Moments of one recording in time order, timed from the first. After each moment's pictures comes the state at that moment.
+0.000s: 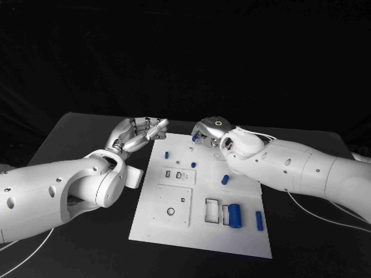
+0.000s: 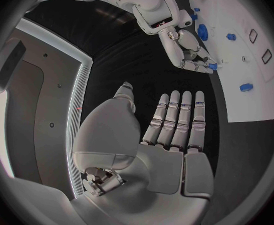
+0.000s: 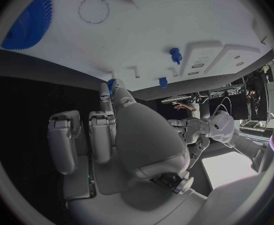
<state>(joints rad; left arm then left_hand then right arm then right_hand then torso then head) 1.30 -0.88 -0.21 1.65 -0.17 -0.57 0.52 1.19 -0.06 -0.08 0.29 0.21 0.78 0.20 0.22 0.11 0.76 0.18 0.51 0.08 0.61 0.16 0.71 0.09 0.16 0.64 0.29 0.37 0.13 1.26 -0.39 -0.17 1.01 -1.68 -0.45 -0.11 1.58 0.17 -0.02 0.08 0.05 1.07 0.11 0.07 0.08 1.16 0.06 0.05 0.06 1.46 0.00 1.57 1.31 0.01 1.47 0.11 1.57 1.31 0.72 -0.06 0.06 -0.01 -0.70</state>
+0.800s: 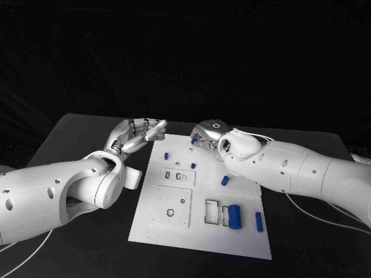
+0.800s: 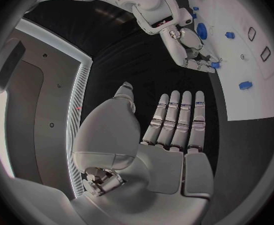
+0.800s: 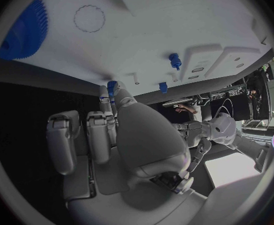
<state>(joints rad) 1.30 -0.88 -0.21 1.65 -0.17 -0.57 0.52 1.19 -0.06 -0.08 0.29 0.21 0.78 0.20 0.22 0.12 0.76 0.18 0.51 0.08 0.61 0.16 0.71 0.09 0.16 0.64 0.29 0.37 0.13 1.26 -0.38 -0.17 1.00 -1.68 -0.41 -0.13 1.54 0.13 -0.02 0.13 0.06 0.93 0.11 0.06 0.06 1.05 0.10 0.06 0.06 1.47 0.04 1.57 1.31 0.01 1.47 0.13 1.57 1.31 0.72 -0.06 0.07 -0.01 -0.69</state>
